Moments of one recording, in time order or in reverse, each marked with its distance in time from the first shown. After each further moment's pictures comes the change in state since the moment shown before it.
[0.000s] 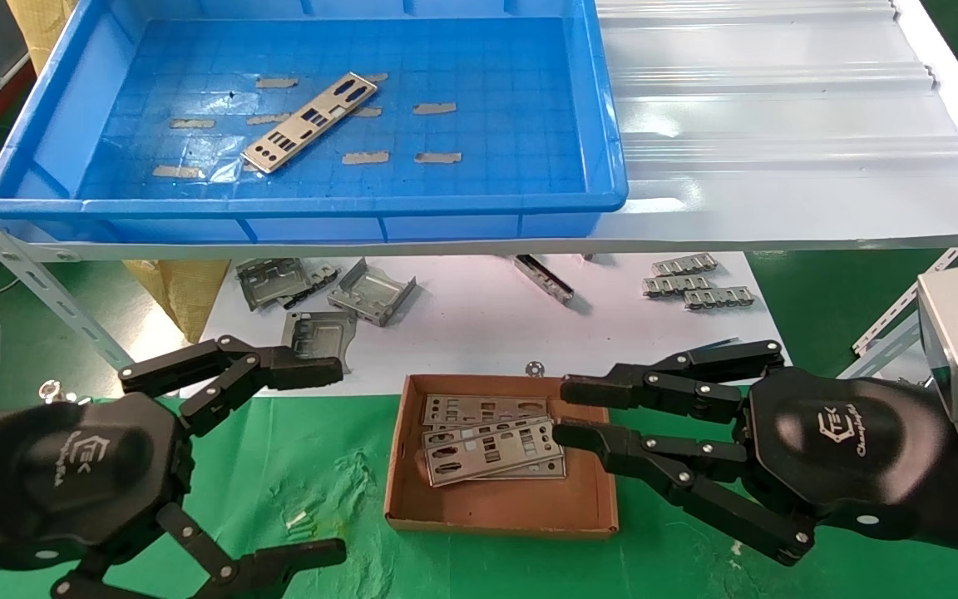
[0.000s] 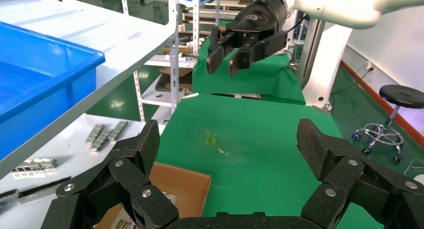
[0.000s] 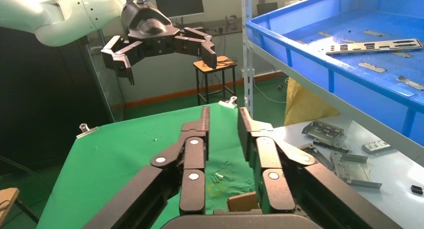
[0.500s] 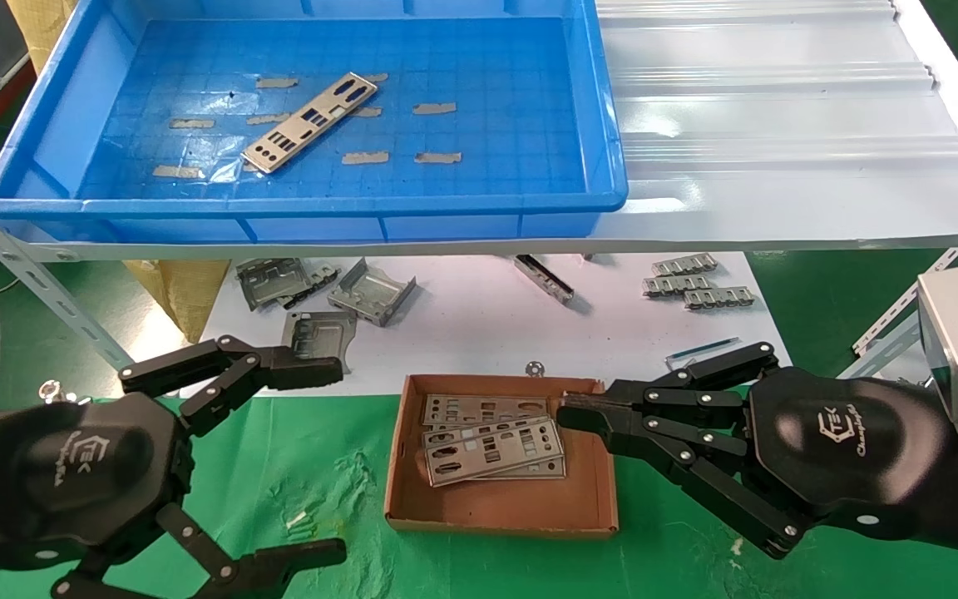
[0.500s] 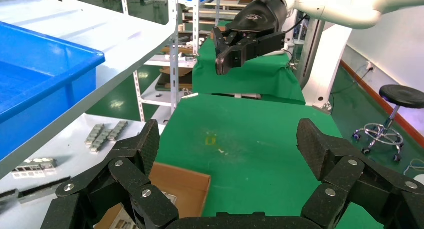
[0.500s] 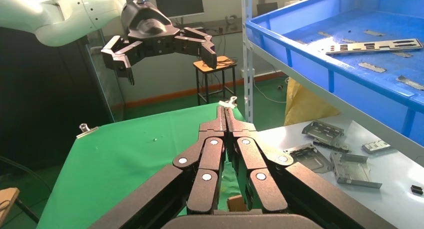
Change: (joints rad) left arm -0.001 0.000 0.000 -0.001 0.000 0.000 0.000; right arm 0.000 0.000 0.000 0.000 0.000 0.000 0.000
